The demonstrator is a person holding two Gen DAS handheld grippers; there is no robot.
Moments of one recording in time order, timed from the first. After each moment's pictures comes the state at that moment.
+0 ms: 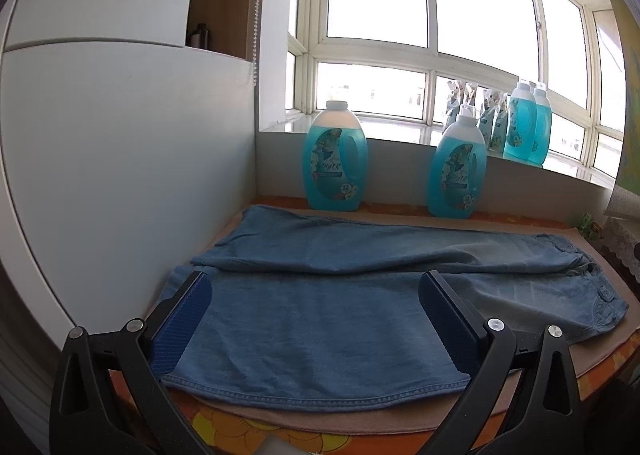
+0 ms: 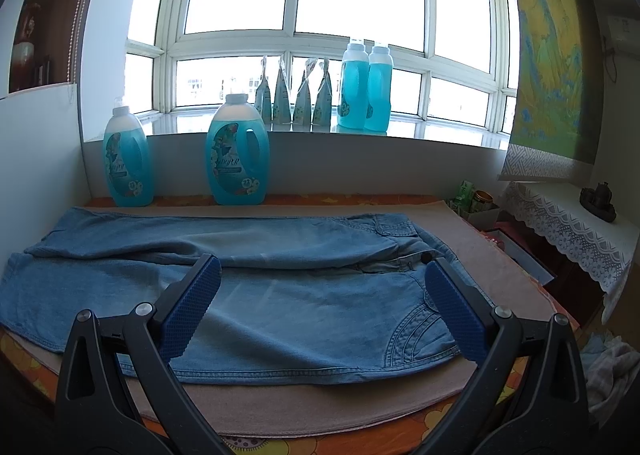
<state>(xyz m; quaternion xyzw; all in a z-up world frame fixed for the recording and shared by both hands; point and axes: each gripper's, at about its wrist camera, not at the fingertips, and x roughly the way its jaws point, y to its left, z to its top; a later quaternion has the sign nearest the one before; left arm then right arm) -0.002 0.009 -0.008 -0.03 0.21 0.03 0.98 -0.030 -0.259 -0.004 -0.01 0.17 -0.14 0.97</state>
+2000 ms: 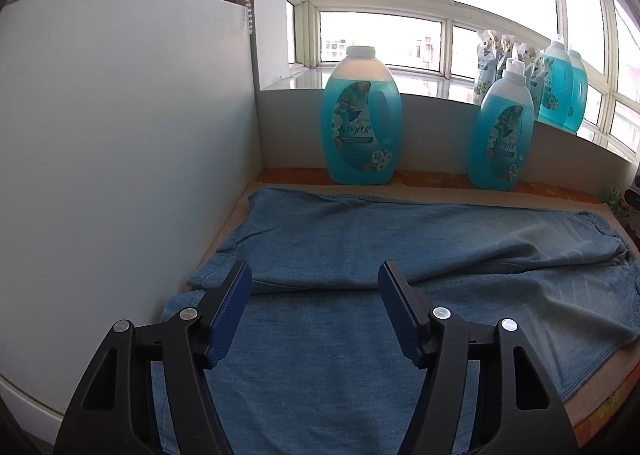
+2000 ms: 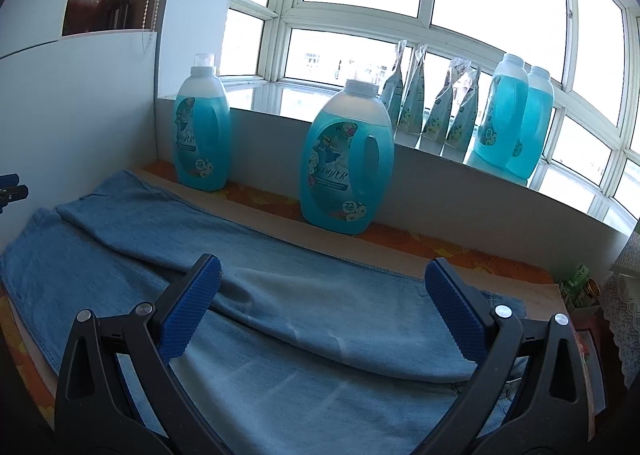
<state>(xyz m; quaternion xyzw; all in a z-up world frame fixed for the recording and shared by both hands) 0.128 0.055 -0.027 0.00 0.30 0.02 0.95 0.177 -0.223 0.010 -0.11 0.23 0.09 0.96</state>
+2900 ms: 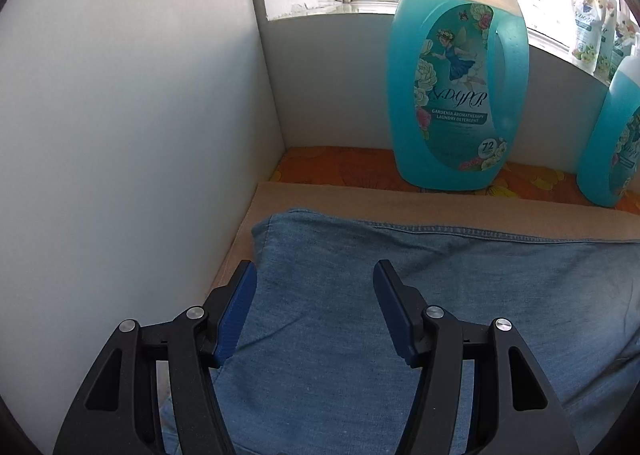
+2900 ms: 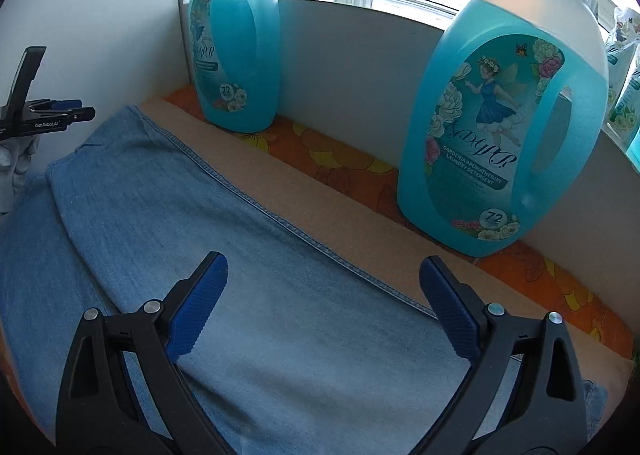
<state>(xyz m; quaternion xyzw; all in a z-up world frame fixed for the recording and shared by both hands) 0.354 0.097 -0.092 0.03 0.41 0.08 0.91 0.404 -0.139 -0.089 -0.16 0.38 0.22 0.88</state>
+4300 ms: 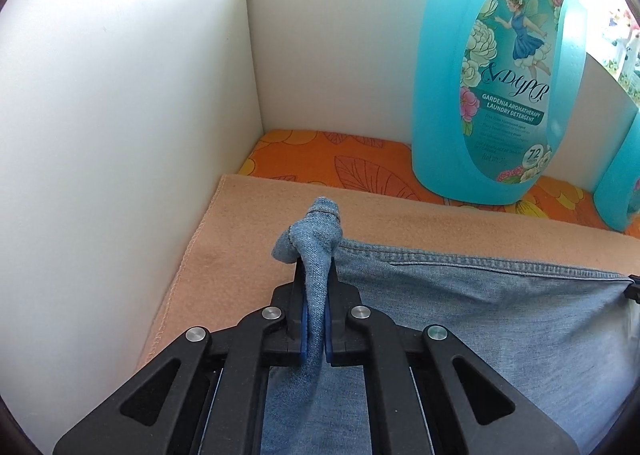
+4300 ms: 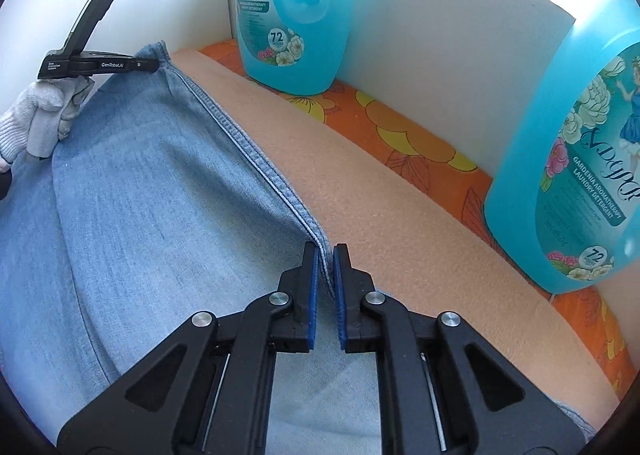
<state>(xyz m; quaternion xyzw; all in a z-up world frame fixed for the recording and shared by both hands) 0.398 0.121 -0.122 -0.03 0.42 0.05 0.91 0.424 -0.096 -0.124 -0.20 0.39 0.29 0.85</state>
